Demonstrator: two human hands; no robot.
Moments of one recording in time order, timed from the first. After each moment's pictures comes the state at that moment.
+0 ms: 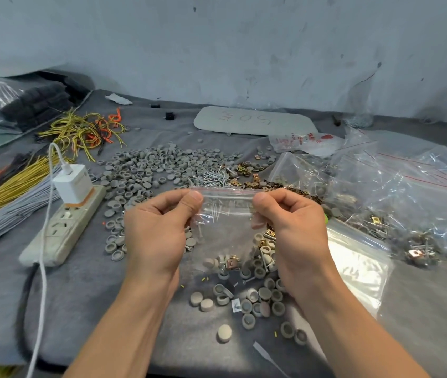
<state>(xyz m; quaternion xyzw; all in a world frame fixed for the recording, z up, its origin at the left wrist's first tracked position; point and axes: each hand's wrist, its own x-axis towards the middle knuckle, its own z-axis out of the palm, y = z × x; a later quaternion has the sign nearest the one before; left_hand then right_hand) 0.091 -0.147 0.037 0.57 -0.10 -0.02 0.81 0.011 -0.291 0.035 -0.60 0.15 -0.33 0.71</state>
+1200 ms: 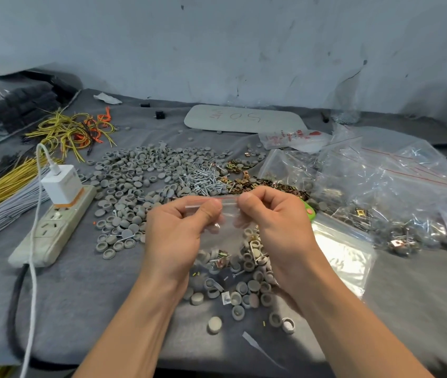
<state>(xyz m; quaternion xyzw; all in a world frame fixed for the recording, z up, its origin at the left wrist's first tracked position) 0.077 -0.162 0.029 0.62 -0.17 -0.11 0.76 0.004 -0.289 0.040 -0.67 0.14 -0.28 0.67</state>
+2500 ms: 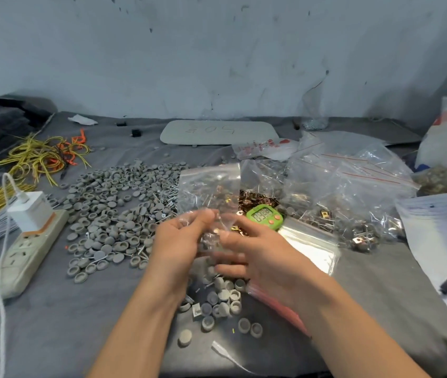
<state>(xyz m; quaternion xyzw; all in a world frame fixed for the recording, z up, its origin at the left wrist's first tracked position) 0.062 -0.200 0.033 0.62 -0.14 -0.23 0.74 -0.031 -0.320 0.030 -0.56 0.18 -0.06 0.81</state>
